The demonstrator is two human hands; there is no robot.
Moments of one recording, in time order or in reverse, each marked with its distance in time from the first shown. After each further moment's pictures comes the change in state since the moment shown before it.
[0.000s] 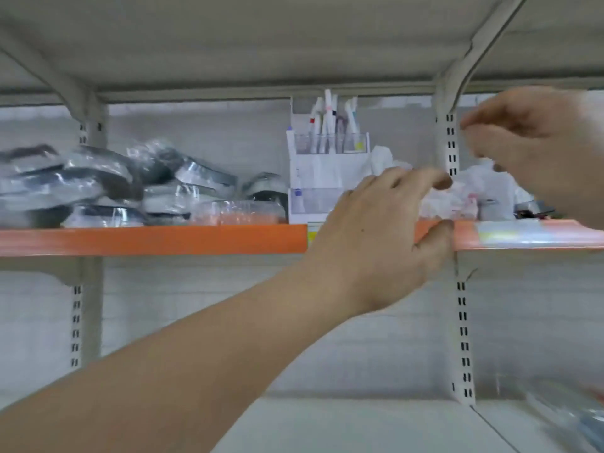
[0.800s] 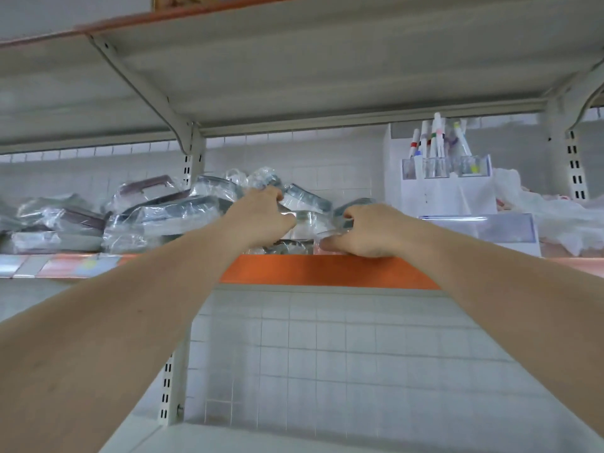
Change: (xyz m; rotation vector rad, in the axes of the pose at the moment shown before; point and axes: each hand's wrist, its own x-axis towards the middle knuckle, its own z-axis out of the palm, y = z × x) left_hand -0.042 -0.217 -0.160 0.432 -0.160 -0.721; right_hand 0.047 -0.136 0.227 -0.442 -0.679 -0.128
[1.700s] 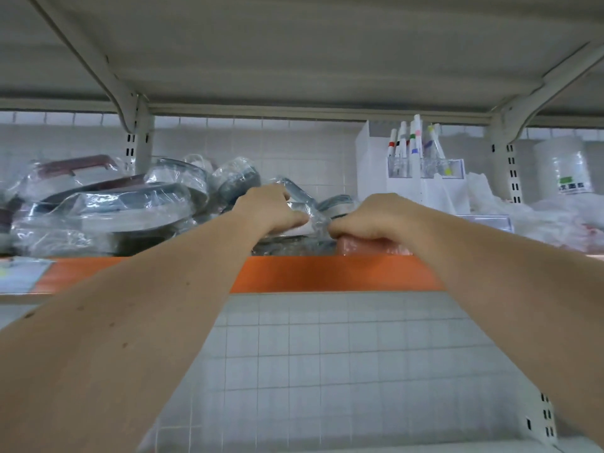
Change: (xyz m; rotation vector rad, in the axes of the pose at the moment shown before) left_hand 0.060 -0.014 0.031 -0.107 -0.078 0.073; right_hand 0.021 -0.020 -0.003 0.096 0.056 0.417
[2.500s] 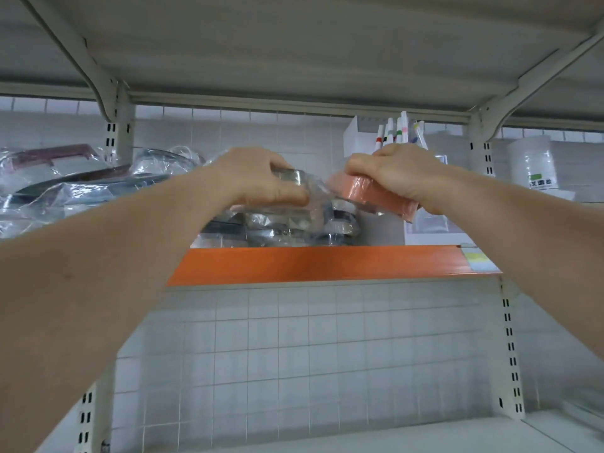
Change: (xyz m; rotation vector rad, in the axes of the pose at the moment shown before) left_hand -0.036 0.001 -0.050 -0.121 -0.036 0.205; right_hand -0.010 0.014 -0.031 0.394 0.240 -0.025
